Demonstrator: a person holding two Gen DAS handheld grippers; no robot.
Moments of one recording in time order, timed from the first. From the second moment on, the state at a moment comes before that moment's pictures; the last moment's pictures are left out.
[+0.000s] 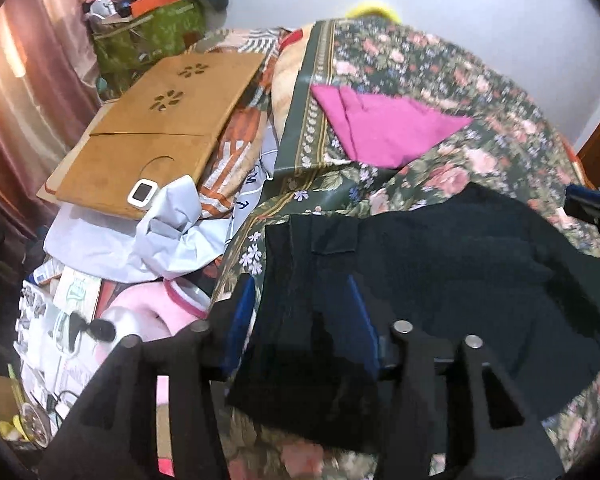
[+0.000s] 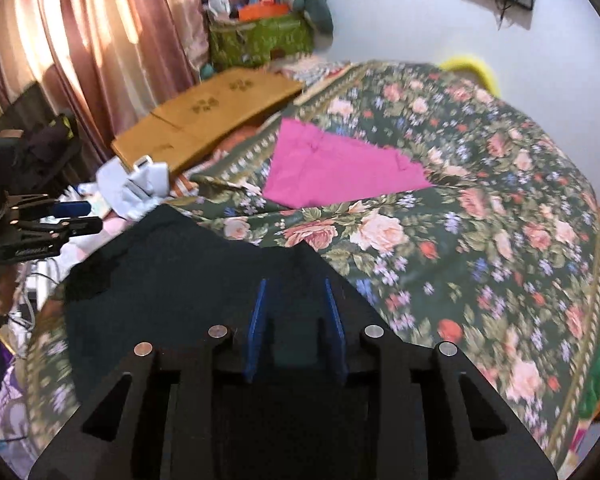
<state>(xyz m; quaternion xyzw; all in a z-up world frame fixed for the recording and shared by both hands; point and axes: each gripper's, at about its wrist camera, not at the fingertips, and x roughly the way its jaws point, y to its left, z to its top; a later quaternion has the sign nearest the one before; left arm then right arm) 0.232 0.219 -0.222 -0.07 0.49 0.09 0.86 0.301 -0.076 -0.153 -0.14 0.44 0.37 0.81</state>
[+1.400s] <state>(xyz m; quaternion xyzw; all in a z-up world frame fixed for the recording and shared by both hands) 0.194 0.181 -0.273 -0.20 0.53 0.07 0.82 0.183 -0.124 -0.184 -0.19 0.40 0.37 0.82</state>
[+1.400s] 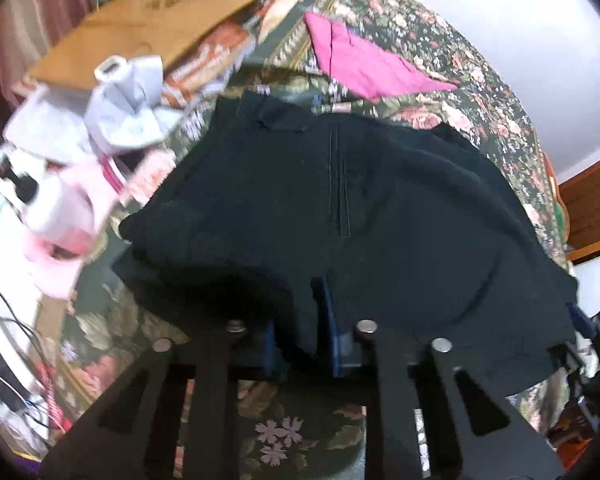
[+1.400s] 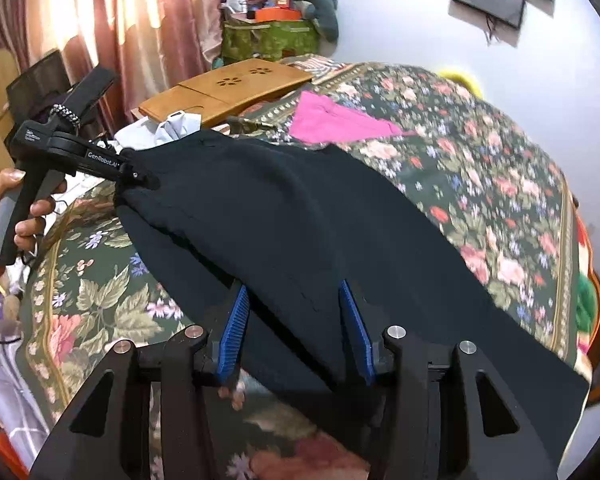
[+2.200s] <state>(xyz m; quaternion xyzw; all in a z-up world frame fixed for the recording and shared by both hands) 0.160 0.175 -0.282 -0.13 0.52 0.10 0.84 0.167 -0.118 -0.167 -0.14 0.44 0.41 0.78</state>
